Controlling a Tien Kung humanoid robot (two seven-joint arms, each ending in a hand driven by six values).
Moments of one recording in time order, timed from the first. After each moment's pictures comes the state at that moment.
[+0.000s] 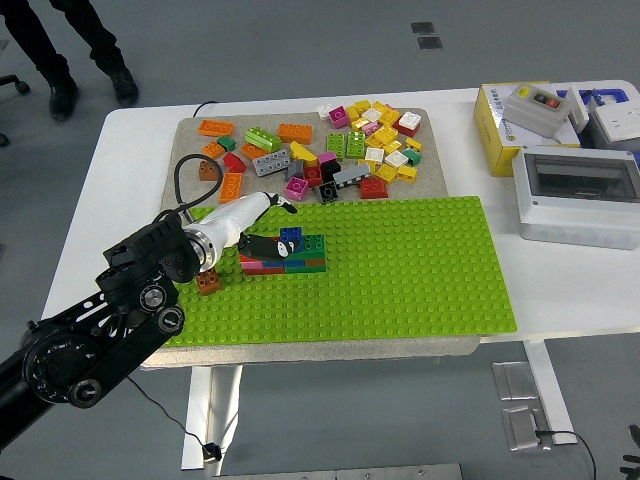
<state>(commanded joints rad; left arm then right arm) -0.60 0.23 -0.79 -1.44 1.70 -0.12 0.51 0.26 -0.17 1.08 0.18 -0.83 -0.21 -0.25</state>
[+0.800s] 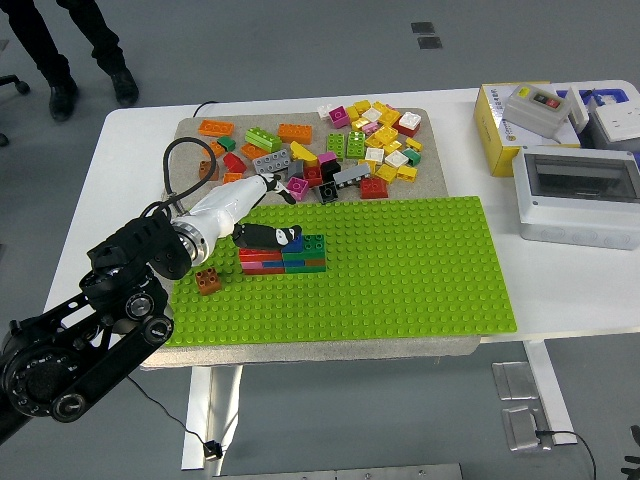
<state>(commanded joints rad) -0.58 0.26 -0.78 -1.52 1.77 -0.10 0.51 0.26 -0.17 1.09 0.18 -0.84 -0.21 -0.26</state>
